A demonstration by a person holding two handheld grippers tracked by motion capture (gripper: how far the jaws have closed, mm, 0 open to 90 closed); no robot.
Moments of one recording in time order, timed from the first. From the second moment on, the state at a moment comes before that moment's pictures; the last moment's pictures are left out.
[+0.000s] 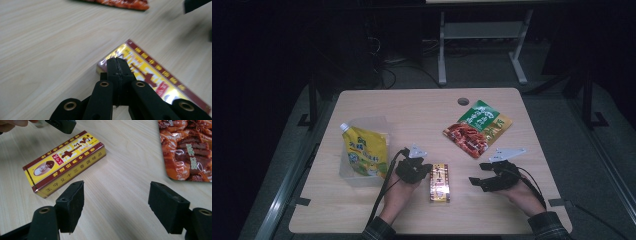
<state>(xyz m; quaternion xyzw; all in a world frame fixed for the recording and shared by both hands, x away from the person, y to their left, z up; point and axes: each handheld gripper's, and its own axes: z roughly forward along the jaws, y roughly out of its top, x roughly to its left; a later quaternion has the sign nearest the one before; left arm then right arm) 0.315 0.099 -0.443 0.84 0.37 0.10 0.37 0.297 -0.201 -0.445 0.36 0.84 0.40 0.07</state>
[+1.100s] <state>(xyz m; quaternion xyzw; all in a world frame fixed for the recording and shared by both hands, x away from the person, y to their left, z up) 0.326 0.031 -0.436 0.88 0.27 0.04 0.40 0.272 -0.229 -0.447 0.37 0.84 0.40 0.08</state>
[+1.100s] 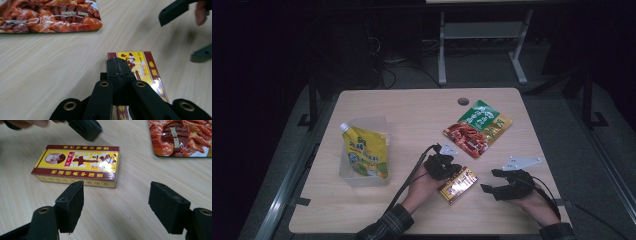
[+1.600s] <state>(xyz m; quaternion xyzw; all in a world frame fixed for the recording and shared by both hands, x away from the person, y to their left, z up) 0.278 0.071 -0.435 0.88 0.24 0.04 0.40 0.277 -0.228 -0.447 0.38 0.83 0.40 0.09</state>
